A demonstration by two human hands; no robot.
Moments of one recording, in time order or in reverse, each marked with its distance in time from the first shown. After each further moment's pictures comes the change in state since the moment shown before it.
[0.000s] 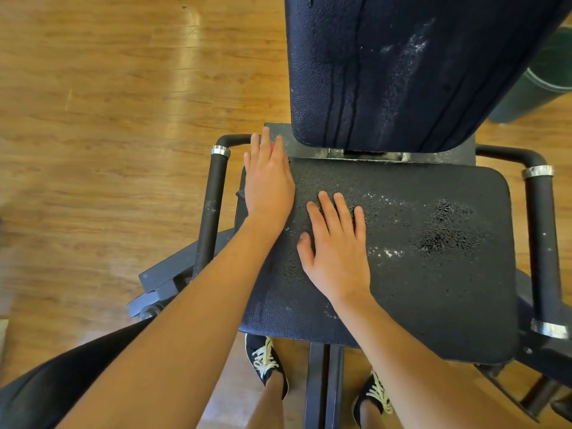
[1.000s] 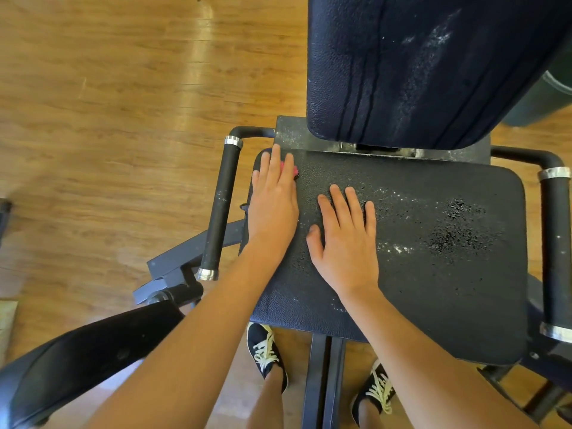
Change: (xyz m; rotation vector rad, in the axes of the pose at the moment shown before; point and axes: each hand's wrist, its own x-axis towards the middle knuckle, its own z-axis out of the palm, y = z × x) left_hand -0.052 -0.018 -0.004 0.034 -0.033 0.059; right_hand 0.000 -0.002 0.000 -0.012 -0.003 0.004
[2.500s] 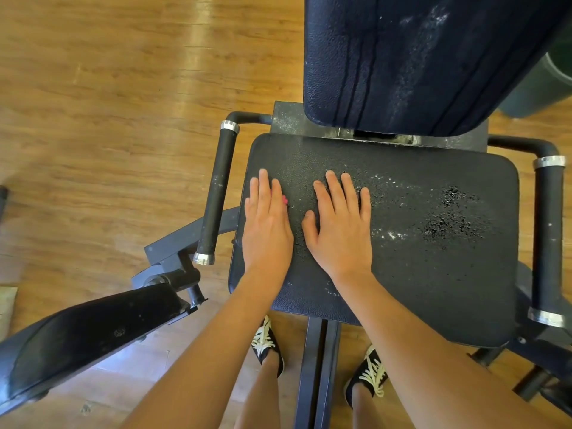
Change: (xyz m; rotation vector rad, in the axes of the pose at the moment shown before) left_hand -0.072 0.007 0.004 -0.016 -0.009 -0.149; right_hand -0.001 0.000 -0.002 0.010 0.002 -0.007
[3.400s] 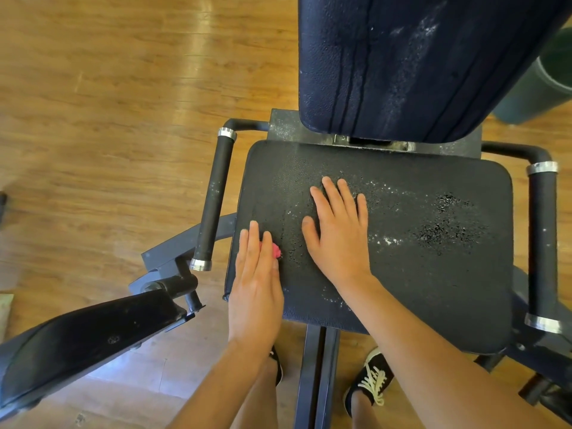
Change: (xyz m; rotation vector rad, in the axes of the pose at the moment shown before) left_hand -0.087 -0.007 -0.021 -0.135 0.004 -0.009; right_hand -0.002 0.006 -0.006 0.137 -0.091 0.002
